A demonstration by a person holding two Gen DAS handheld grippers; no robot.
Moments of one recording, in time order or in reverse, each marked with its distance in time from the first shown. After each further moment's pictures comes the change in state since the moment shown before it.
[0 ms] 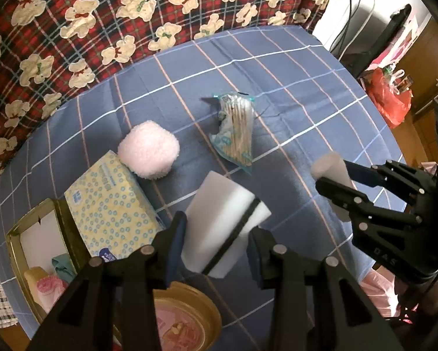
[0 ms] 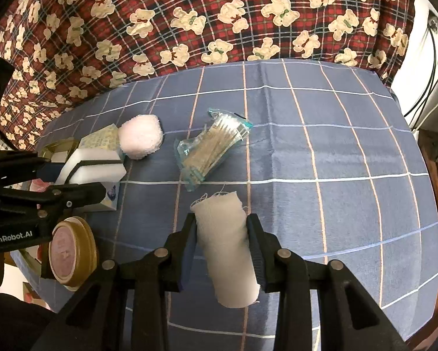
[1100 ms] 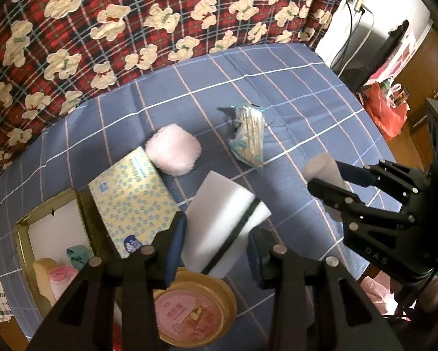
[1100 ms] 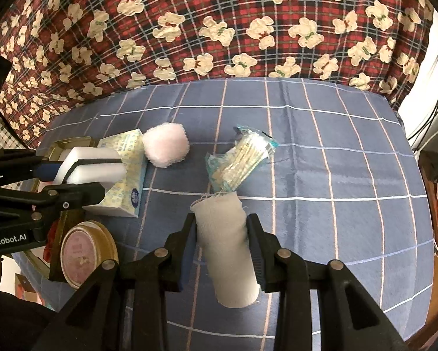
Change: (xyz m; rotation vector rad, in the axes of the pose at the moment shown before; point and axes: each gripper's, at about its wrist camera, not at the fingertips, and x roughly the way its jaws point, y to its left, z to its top) left arm -0.029 0.029 -0.018 -0.040 -0.067 -0.011; right arm -0.010 0.042 0.009 -0.065 -0.031 -0.014
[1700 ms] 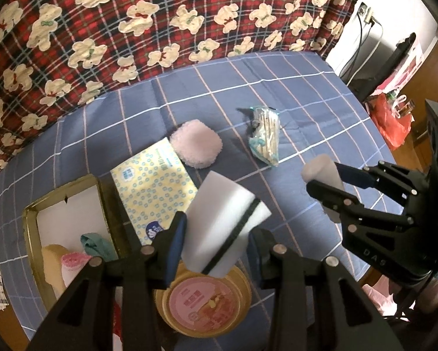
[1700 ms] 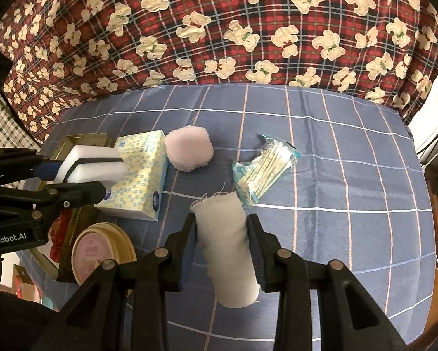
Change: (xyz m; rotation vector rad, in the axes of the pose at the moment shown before) left arm -0.015 0.024 -0.014 -0.053 -0.022 0.015; right arm 0.001 0.028 0.005 -0.050 -0.010 0.020
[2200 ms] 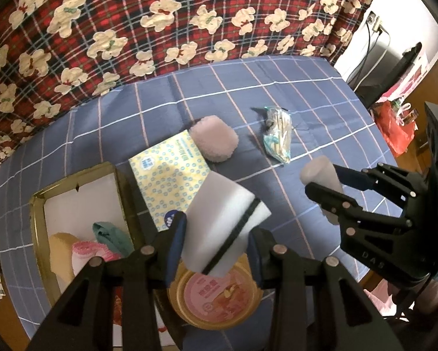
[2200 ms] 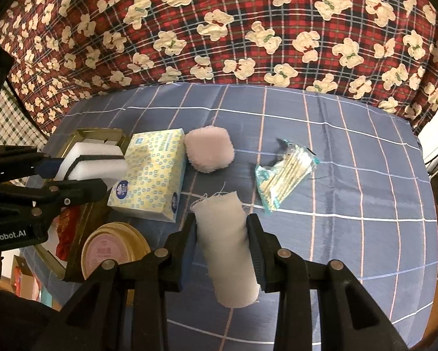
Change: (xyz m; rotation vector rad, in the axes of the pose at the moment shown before) left arm -0.009 0.022 -0.010 -0.046 -0.008 0.012; right arm 0.006 0.025 0.004 -0.042 0.006 0.022
